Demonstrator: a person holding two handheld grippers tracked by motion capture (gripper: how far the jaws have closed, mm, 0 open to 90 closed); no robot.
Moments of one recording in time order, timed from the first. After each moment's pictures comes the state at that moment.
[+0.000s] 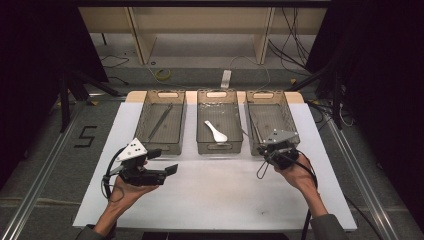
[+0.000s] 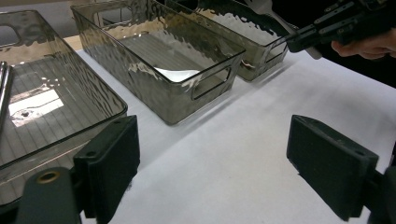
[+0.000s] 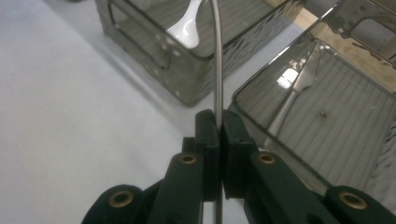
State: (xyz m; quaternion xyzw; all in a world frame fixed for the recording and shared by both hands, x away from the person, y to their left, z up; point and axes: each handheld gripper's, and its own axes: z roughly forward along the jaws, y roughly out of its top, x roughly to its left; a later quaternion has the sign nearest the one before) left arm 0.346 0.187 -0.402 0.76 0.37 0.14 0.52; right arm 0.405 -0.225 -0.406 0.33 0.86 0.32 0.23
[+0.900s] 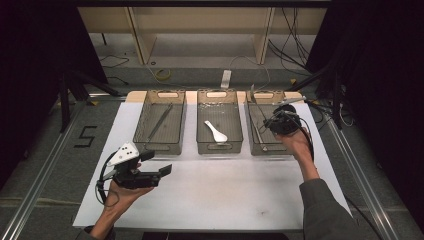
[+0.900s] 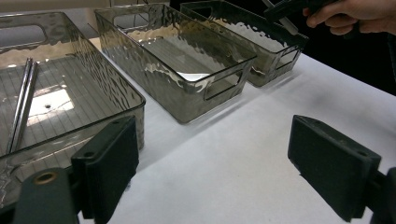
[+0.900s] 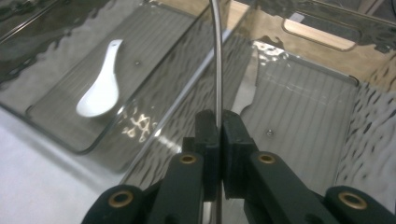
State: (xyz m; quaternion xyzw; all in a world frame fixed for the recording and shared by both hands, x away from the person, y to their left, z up) left arm 0.337 0.198 -0.406 0.74 0.39 0.16 0.53; right arm 0.494 -0.247 -0.386 0.46 0.80 0.33 0.19
